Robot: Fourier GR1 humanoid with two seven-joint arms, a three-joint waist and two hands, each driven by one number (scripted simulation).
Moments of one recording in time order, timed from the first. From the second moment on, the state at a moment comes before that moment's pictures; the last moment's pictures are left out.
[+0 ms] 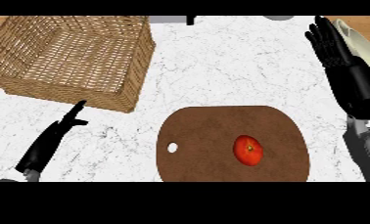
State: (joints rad) left arm 0.00 0.60 -0.31 -1.36 0.06 0.06 0.04; right arm -0.30 -0.48 0.08 -1.58 -0.23 0.01 -0.13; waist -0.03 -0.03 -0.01
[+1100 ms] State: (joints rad) left arm -0.01 0.39 -0.28 -1.43 0.26 0.06 0.10; right arm 0.17 -0.14 0.32 -1.87 0.62 -0.86 0.25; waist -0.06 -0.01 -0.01
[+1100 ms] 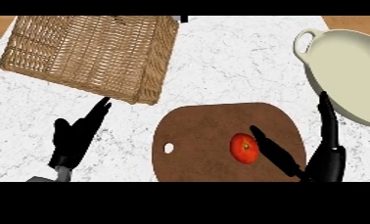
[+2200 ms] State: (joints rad) left arm -0.11 0.31 -0.27 -1.33 0.22 0.01 0.08; right arm 0.19 0.00 0.50 -2.02 0.91 -0.44 1.05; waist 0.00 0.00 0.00
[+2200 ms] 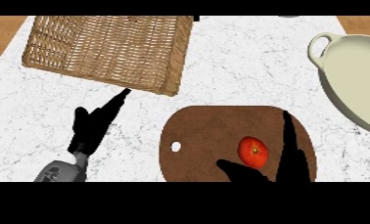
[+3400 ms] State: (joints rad) left arm -0.10 0.24 -0.19 -1.36 0.14 -0.04 0.14; right arm 0.39 -0.04 0.48 -1.90 0.41 -0.75 0.44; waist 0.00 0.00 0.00
